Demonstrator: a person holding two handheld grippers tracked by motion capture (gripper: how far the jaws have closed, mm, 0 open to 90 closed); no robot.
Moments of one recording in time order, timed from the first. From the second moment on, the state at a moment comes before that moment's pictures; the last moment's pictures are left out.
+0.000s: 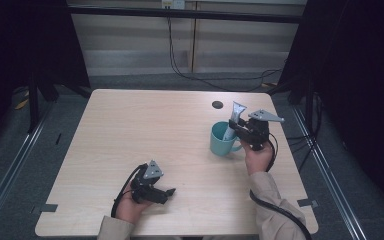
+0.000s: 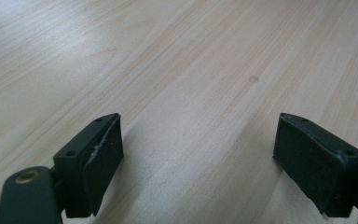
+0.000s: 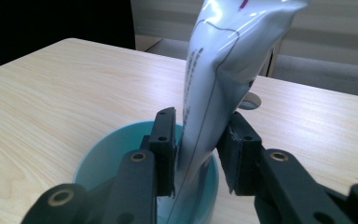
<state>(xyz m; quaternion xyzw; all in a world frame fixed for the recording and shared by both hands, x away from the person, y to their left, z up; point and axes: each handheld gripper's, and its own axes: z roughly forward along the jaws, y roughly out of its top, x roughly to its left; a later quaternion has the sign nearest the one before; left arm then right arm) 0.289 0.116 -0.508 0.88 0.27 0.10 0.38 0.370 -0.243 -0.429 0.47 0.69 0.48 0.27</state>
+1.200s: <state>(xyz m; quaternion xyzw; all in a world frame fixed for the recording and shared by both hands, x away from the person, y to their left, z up) 0.289 0.116 -0.508 0.88 0.27 0.10 0.38 0.364 -0.251 -0.428 0.50 0.68 0.48 0.24</state>
